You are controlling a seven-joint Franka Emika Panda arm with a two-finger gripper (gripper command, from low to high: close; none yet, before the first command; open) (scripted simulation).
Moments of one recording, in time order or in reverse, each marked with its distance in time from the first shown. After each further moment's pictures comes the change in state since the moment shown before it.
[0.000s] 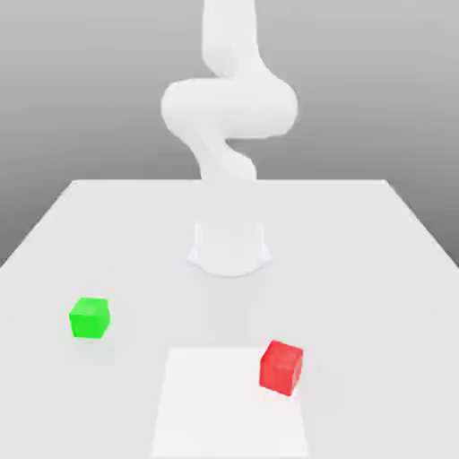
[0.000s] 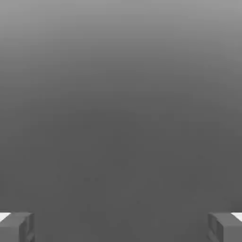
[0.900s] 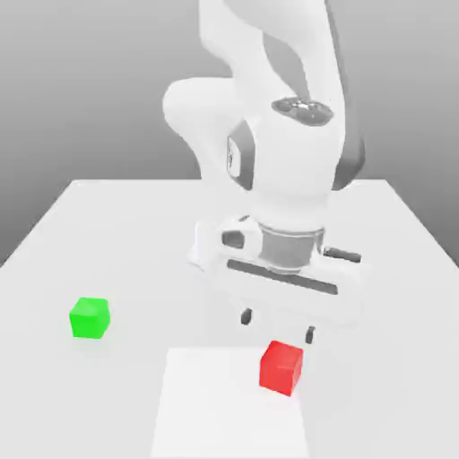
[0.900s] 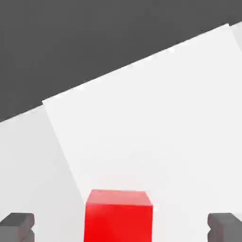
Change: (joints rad) arm -0.103 0.723 0.289 -0.442 0.011 0.446 0.573
